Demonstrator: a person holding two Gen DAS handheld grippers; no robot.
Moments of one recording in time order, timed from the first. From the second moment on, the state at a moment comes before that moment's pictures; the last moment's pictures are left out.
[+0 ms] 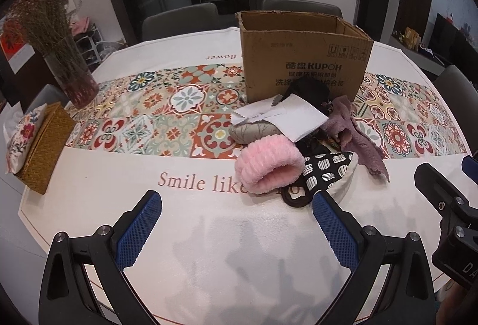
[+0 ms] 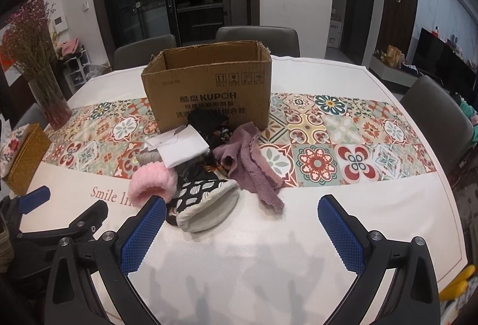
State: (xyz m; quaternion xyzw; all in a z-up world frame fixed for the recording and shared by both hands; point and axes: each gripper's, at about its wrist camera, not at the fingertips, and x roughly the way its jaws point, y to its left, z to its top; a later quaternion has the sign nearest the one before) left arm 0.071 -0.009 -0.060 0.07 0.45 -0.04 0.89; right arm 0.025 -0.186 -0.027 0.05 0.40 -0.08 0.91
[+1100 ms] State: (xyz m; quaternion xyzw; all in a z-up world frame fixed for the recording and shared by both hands) left arm 0.148 -0.030 -0.140 0.10 0.52 -0.05 0.85; right arm 0.092 -0.196 -0.095 0.06 0.47 -0.07 0.88
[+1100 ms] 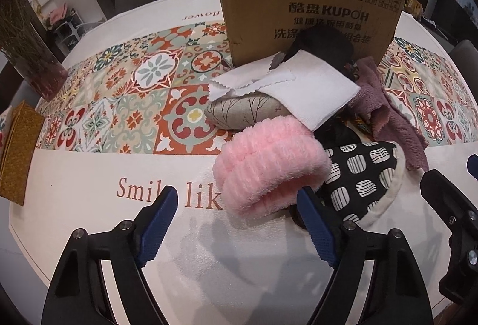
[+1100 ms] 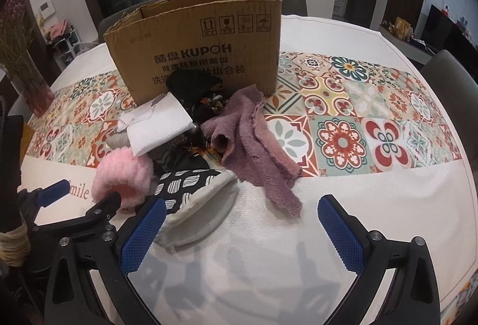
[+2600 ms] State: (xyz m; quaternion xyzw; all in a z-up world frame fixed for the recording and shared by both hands) left arm 0.174 0.024 -0.164 0.02 0.54 -0.08 0.84; right arm 0.138 -0.132 -0.127 0.07 0.53 0.02 0.85
